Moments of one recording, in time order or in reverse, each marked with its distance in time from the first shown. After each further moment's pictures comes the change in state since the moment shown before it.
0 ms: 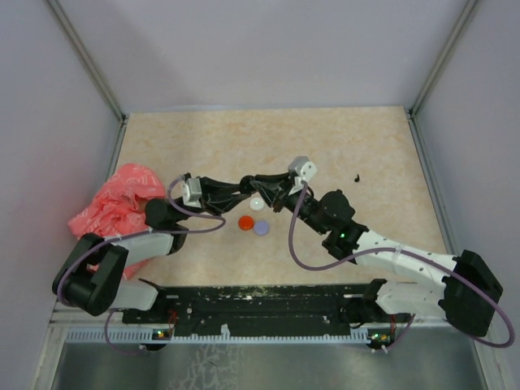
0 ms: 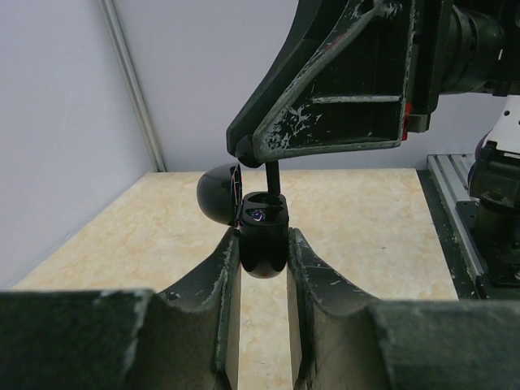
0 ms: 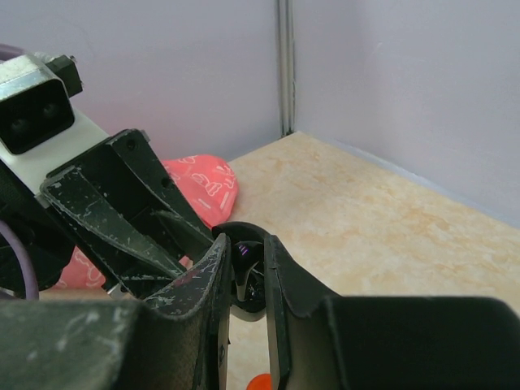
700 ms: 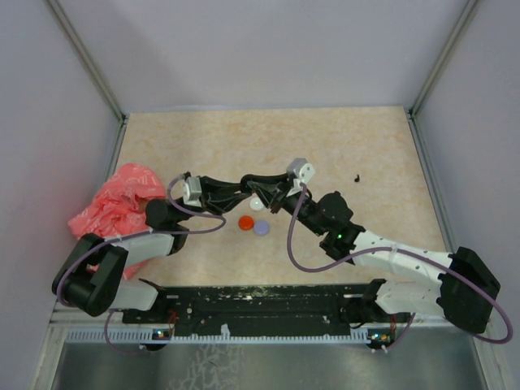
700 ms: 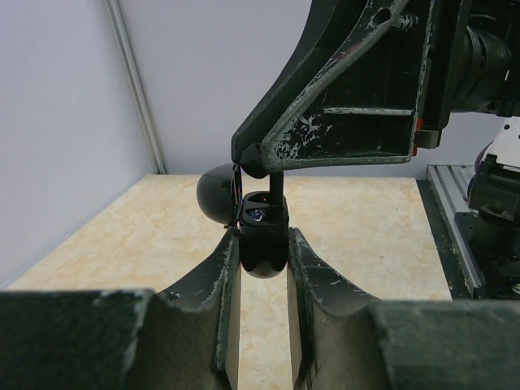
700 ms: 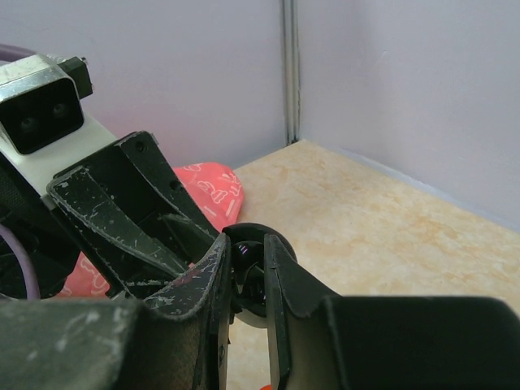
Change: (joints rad) left arm -0.014 -0.006 0.001 0.000 -0.030 -0.023; right arm 0.018 0.027 -0.013 0.068 0.010 0.004
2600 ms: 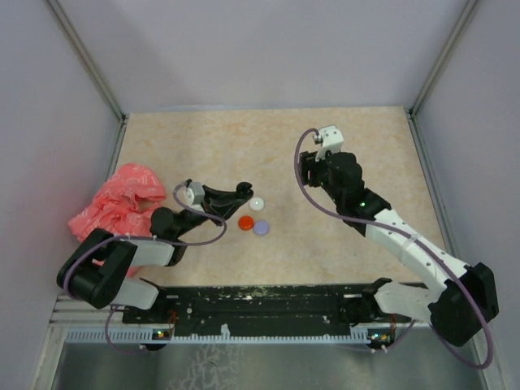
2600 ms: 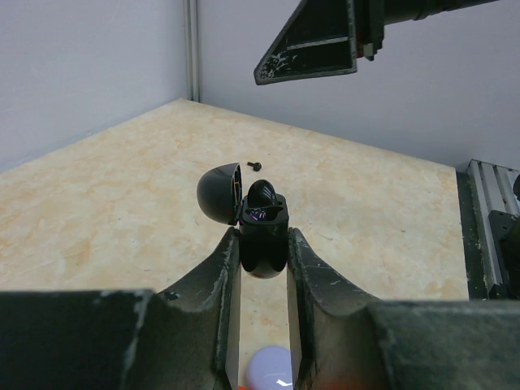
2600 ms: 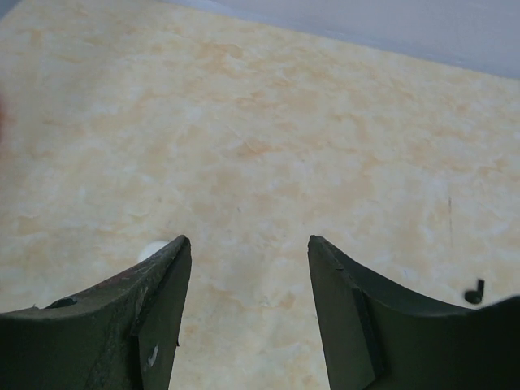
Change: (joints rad) left arm -0.002 0.056 -0.156 0.000 -0.195 0.008; right arm -0.334 -0.020 0.231 -0.766 0.188 0.032
